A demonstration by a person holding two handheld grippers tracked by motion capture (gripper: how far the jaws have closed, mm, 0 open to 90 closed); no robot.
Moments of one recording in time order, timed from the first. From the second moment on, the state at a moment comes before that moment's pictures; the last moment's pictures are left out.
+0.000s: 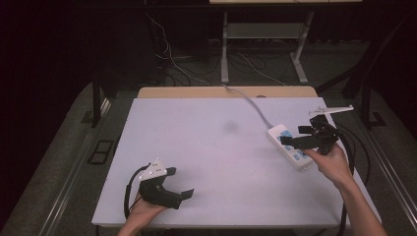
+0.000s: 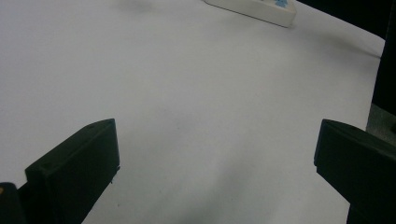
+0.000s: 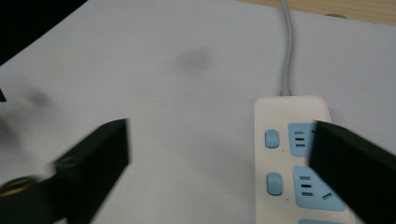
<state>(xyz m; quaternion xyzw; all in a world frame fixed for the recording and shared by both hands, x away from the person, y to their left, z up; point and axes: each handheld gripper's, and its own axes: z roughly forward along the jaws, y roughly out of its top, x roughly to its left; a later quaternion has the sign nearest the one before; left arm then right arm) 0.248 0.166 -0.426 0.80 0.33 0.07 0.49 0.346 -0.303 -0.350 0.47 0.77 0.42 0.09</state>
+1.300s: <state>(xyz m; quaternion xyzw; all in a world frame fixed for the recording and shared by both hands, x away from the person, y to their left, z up) 0.248 0.166 -0.426 0.80 0.33 0.07 0.49 0.276 -0.295 -0.382 0.41 0.77 0.49 0.05</state>
